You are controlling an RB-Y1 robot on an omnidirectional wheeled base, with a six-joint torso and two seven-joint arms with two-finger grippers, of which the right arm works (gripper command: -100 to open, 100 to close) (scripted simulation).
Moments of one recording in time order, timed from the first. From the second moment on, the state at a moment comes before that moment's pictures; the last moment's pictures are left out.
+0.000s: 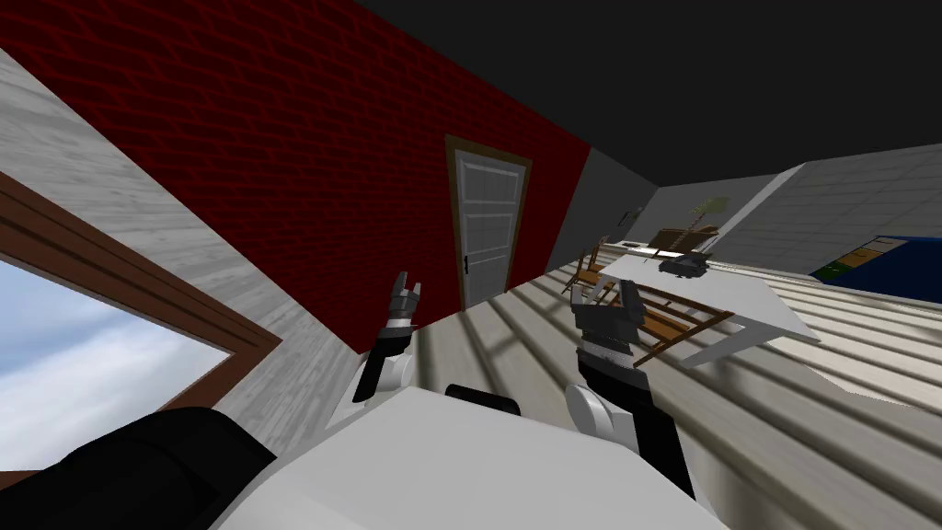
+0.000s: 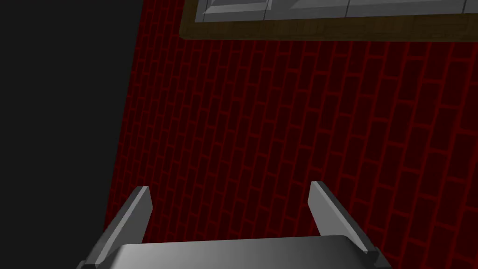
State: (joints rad) arm 0.48 0.03 0.04 -2.31 -0.12 -0.44 -0.08
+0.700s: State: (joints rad) arm 0.45 -0.04 0.09 -2.16 -0.21 -0.49 -0.21
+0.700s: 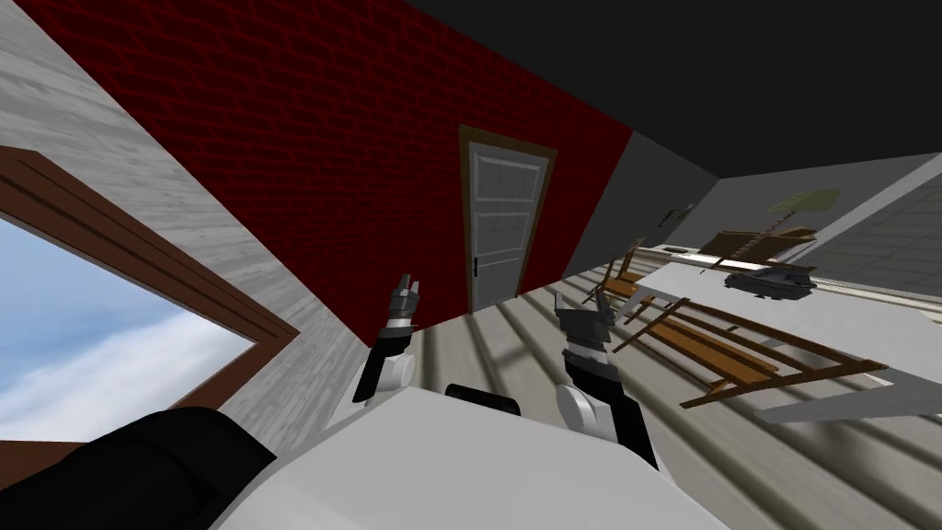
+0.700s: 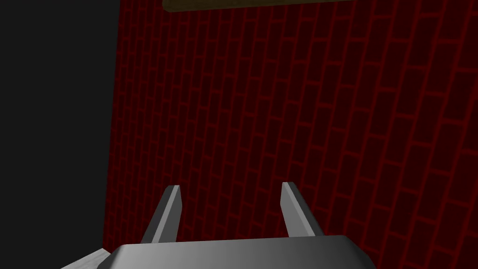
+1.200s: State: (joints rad) arm 0.42 -0.07 0.12 -2.06 -0.26 -0.53 -0.30
